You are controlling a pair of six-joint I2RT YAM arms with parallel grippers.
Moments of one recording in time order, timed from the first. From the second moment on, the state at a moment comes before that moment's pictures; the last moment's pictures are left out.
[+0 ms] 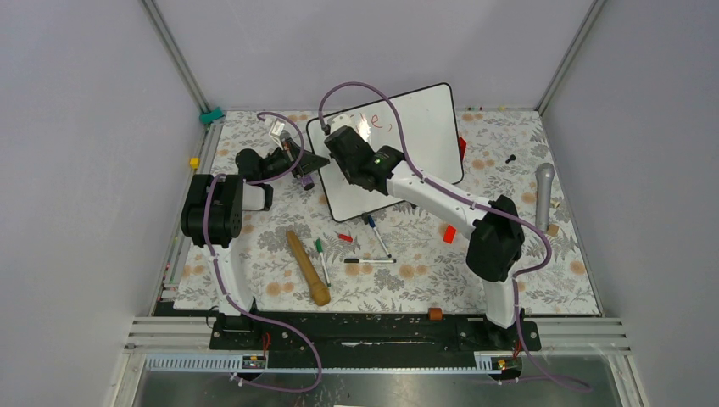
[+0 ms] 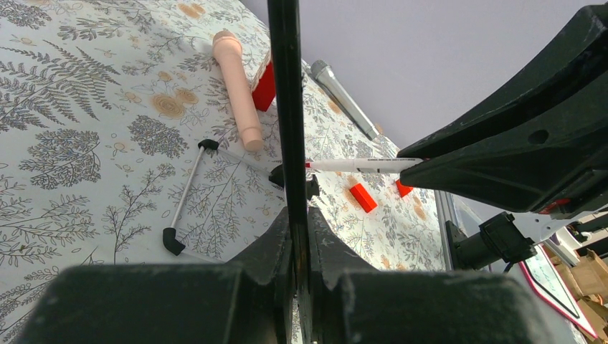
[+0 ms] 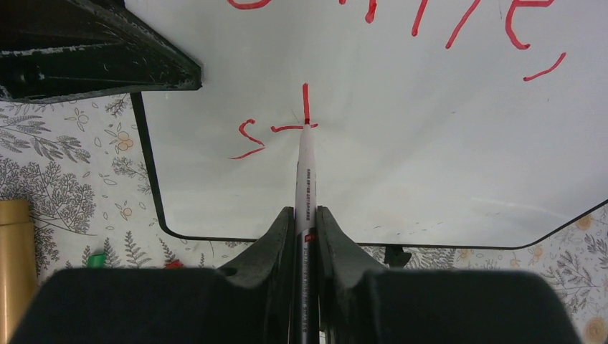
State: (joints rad) left arm -0.03 2.03 0.95 1.38 1.14 -0.91; right arm 0.88 1.97 1.85 -0.65 0.48 0.11
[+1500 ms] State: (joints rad) left arm -0.03 2.03 0.95 1.38 1.14 -0.90; right arm 0.88 1.95 1.77 -0.69 0.46 0.13
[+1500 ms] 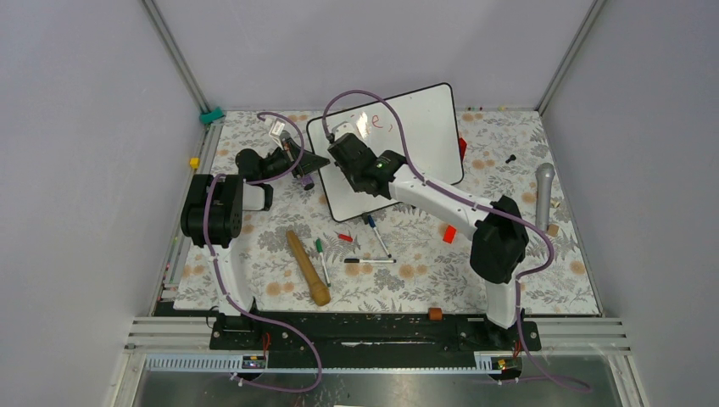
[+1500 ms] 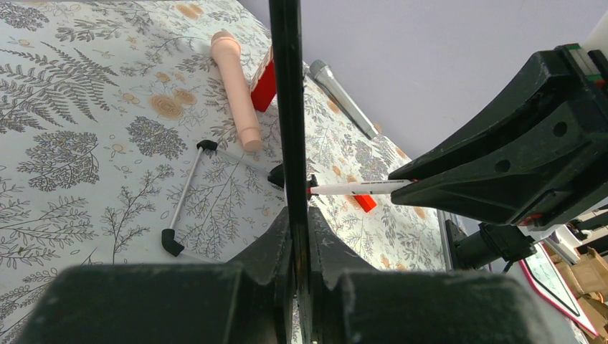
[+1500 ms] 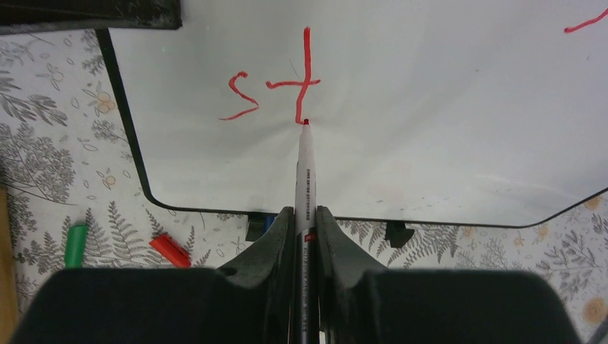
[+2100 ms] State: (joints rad) left arm -0.03 2.03 0.95 1.39 1.14 -0.90; right arm 0.88 1.58 1.39 -0.43 0.45 0.18
